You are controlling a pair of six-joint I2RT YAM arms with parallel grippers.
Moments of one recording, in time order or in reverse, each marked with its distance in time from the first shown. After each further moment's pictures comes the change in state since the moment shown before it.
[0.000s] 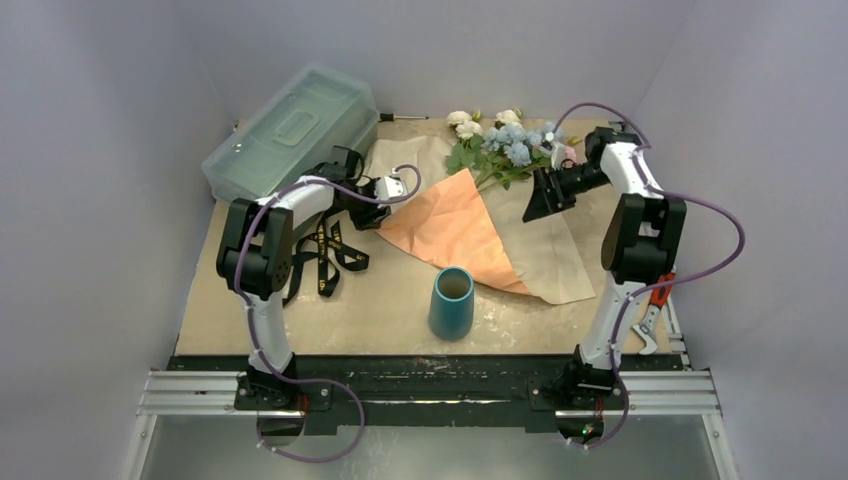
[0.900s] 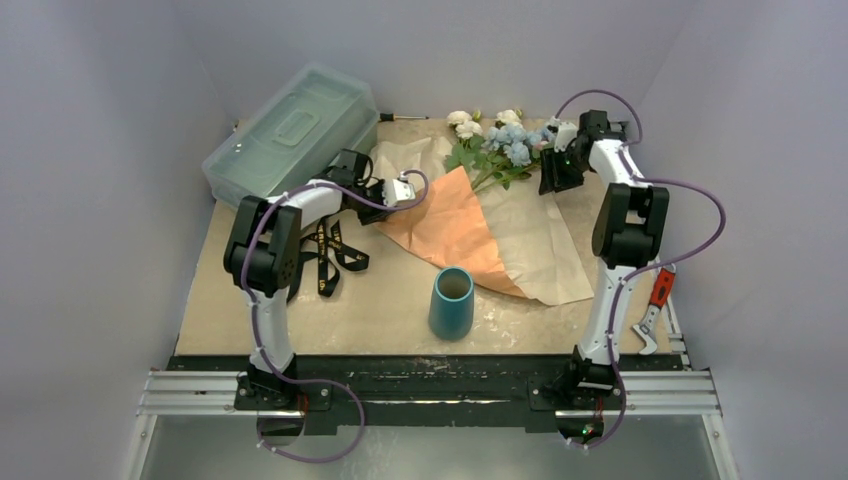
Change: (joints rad) left arm -0.037 0.040 -0.017 0.119 -0.046 0.021; right arm -0.014 0.179 0.135 0.477 0.523 0.361
